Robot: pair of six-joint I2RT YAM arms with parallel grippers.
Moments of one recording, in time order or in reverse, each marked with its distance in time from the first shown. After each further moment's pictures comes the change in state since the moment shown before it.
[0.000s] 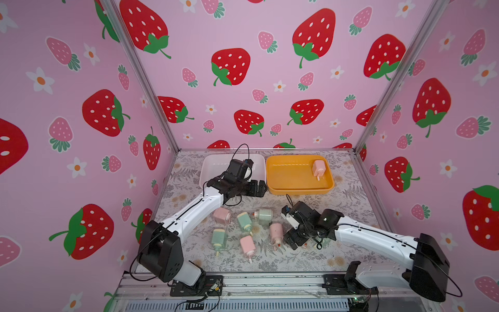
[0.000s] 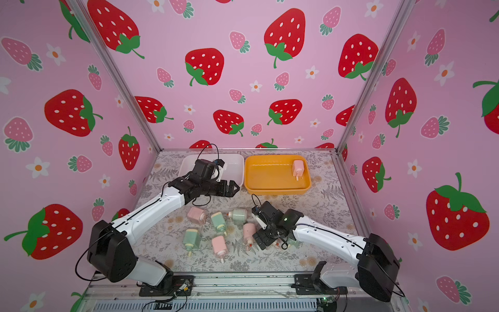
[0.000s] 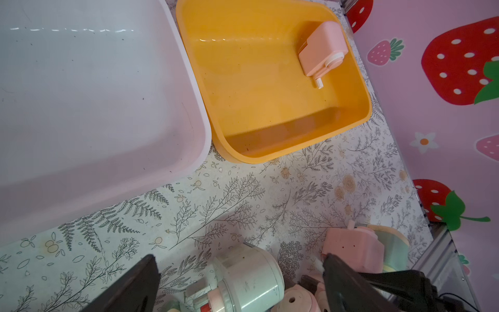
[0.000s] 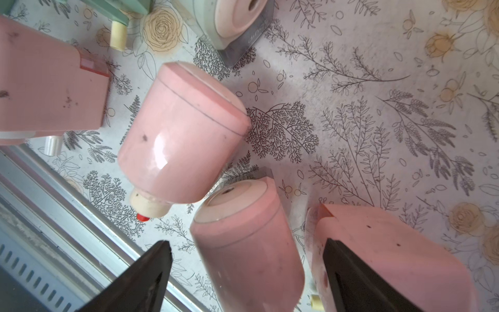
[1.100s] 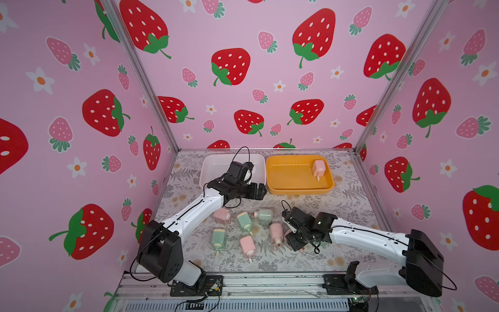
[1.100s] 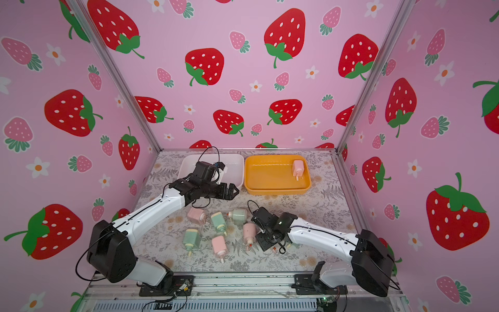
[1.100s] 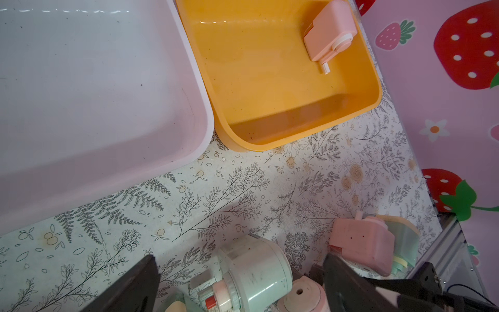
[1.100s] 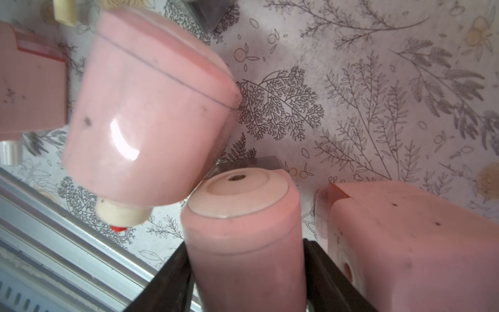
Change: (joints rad) left arm 0.000 0.006 -0.019 -0.005 -0.001 0.023; right arm 0.063 0.044 -0.015 -0.021 0.068 0.131
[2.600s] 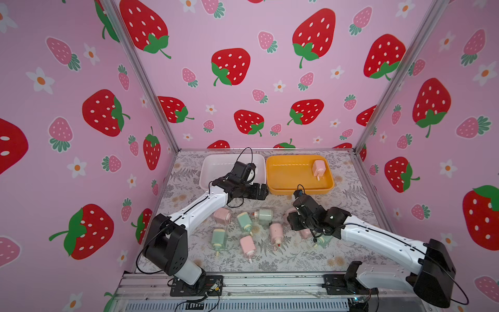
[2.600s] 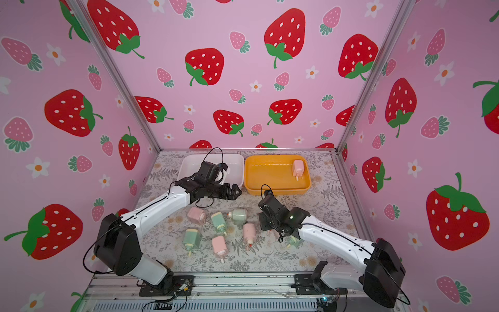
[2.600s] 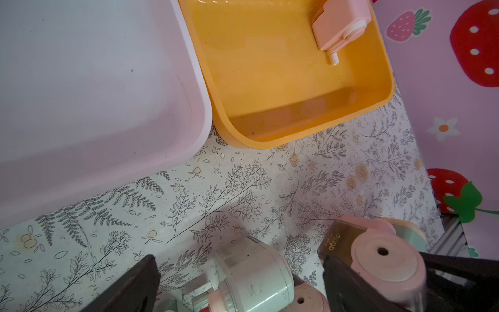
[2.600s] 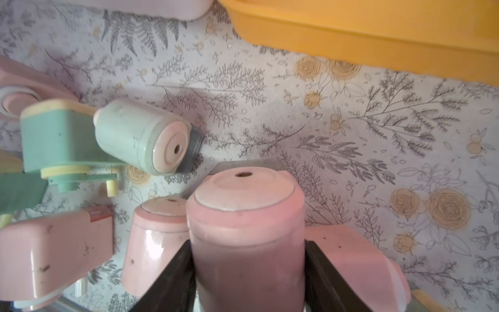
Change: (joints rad) left arm -0.020 0.065 0.025 -0.001 0.000 -0.026; right arm -0.139 -0.104 0.036 0.179 0.155 0.200
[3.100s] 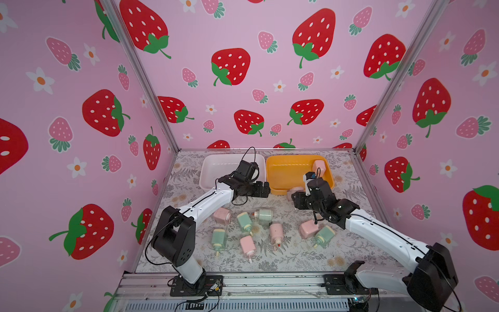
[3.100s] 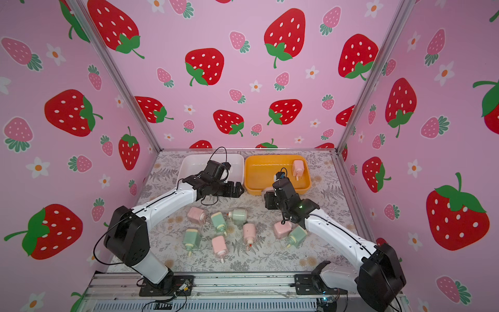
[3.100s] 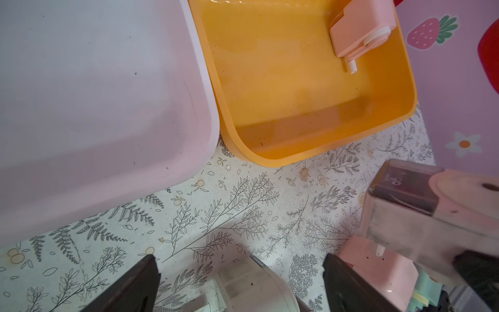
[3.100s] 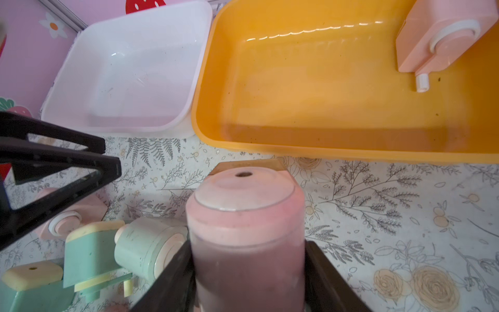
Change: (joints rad) left arm -0.008 0.106 0.069 0.019 -0.053 -0.048; right arm -0.244 0.022 0.031 0.238 -0.088 -0.086
